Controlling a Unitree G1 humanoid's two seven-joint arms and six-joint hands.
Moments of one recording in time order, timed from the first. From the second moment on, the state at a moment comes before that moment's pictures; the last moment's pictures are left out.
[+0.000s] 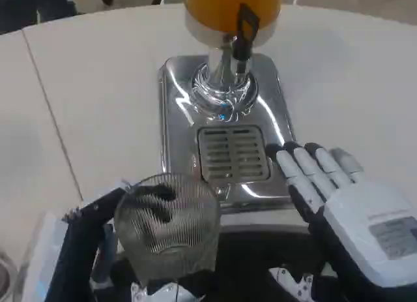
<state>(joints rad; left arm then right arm) 0.38 0.19 0.03 -0.50 0.40 -0.45 0.11 0.26 -0.23 0.13 -0.87 -1.15 -0.05 0.30</state>
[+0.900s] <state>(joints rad) -0.09 0.08 -0.05 -0.08 0.57 -0.34 0.27 0.29 -0.16 0.12 -0.83 -1.22 -0.01 0.30</state>
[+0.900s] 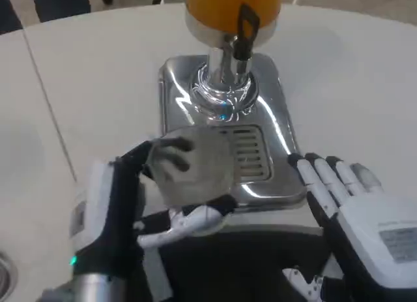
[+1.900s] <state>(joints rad) -0.80 0.05 -0.22 0.94 0.59 -0.41 0.68 0.27 -0.10 0.12 -0.85 -1.31 0.03 0.34</state>
